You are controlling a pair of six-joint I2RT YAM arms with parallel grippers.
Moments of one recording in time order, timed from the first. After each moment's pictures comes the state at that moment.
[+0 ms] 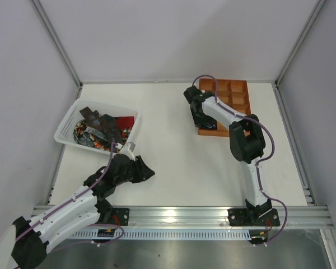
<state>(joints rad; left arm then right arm) -0.68 0.69 0.31 -0.26 0.06 -0.83 0.51 2.22 1.86 -0.92 0.44 0.26</state>
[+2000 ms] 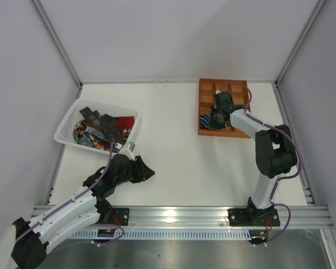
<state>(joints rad) -0.68 0.67 0.31 -0.26 0.06 -0.83 0.32 1.83 1.29 -0.42 -0.02 0.43</state>
